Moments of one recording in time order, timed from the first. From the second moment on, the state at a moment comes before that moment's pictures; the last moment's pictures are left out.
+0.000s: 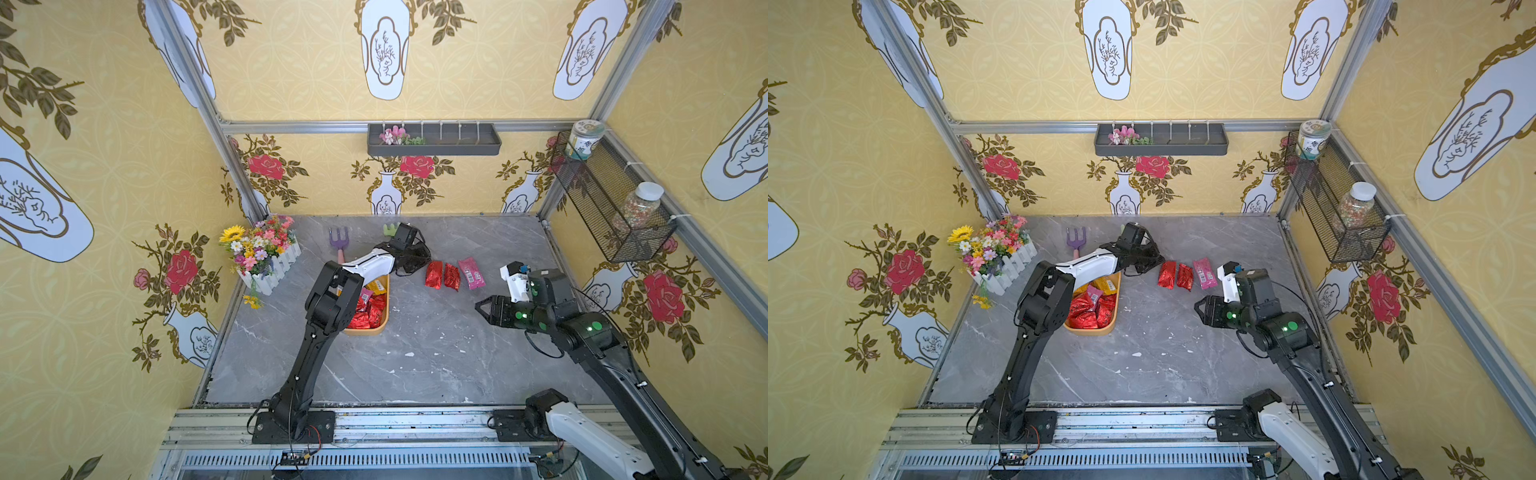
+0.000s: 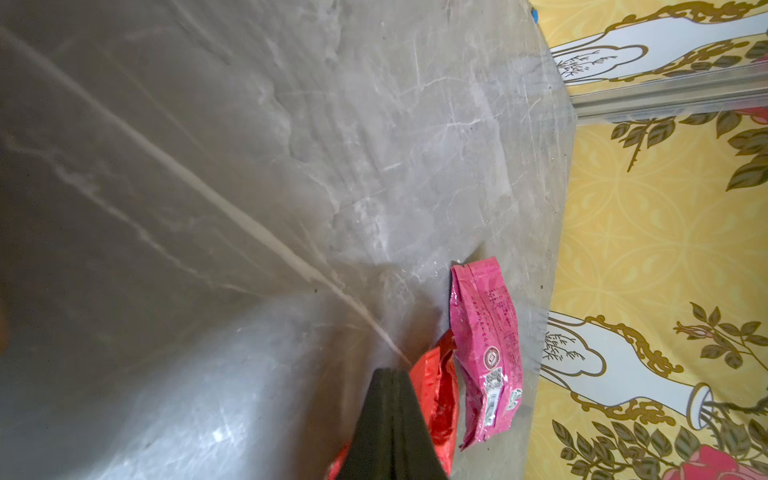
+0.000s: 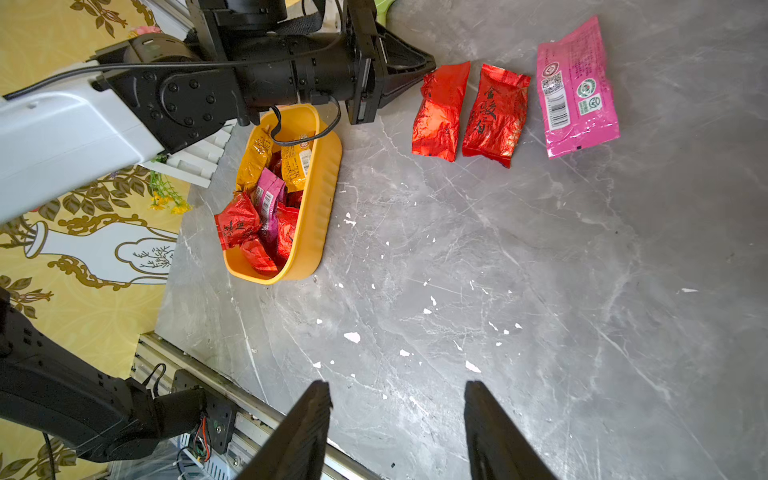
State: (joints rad) left arm -0.58 2.39 1.85 -0.22 0.34 -1.01; right arm 0.31 0.84 0.91 -0.85 -0.31 0.42
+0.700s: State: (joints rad) left arm -0.58 2.18 1.87 -0.31 0.29 -0.94; right arm 0.31 0.88 0.94 -0.86 -0.32 0.42
